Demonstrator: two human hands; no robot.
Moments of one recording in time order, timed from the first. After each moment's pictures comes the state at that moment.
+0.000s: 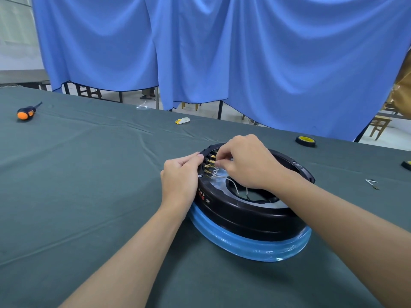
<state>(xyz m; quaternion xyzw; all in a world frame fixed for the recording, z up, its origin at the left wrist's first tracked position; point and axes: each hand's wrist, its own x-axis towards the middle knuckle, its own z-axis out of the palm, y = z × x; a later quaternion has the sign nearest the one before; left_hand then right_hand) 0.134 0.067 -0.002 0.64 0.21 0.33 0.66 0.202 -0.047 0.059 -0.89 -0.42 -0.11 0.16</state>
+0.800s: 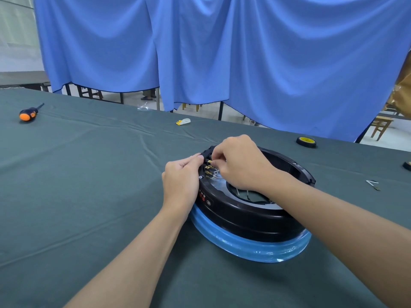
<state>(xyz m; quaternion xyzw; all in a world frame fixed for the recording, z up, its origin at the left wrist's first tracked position) 0.134 0.067 -0.004 0.63 0.22 0.34 0.66 0.198 -0.036 0.057 -0.88 -0.43 -0.14 0.15</state>
